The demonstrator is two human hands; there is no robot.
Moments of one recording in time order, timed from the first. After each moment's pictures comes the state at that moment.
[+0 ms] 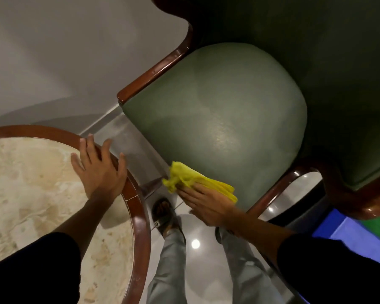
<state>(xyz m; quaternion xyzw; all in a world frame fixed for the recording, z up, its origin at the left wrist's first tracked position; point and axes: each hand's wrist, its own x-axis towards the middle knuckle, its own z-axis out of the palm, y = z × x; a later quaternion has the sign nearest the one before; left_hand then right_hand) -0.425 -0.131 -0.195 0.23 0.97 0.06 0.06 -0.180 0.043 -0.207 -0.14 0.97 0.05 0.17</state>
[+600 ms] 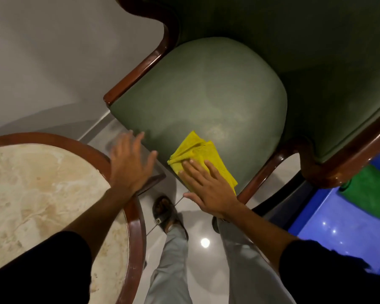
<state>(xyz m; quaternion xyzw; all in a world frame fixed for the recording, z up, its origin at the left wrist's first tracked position) -0.373 -0.065 -0.154 0.36 0.91 0.11 0.17 -0.152 0.055 -0.184 0.10 0.99 -0.09 0.03</state>
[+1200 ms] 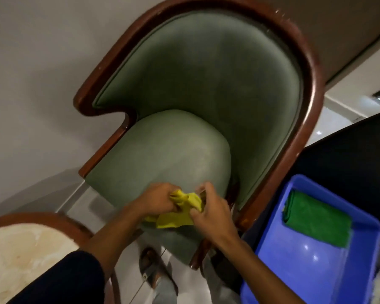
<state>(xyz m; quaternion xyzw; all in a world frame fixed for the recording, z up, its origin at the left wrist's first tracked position) -0.311 0.116 -0.045 0.56 0.71 0.02 0.43 -0.134 0.155 -0.007 0.48 0.73 -0.47 -0.06</state>
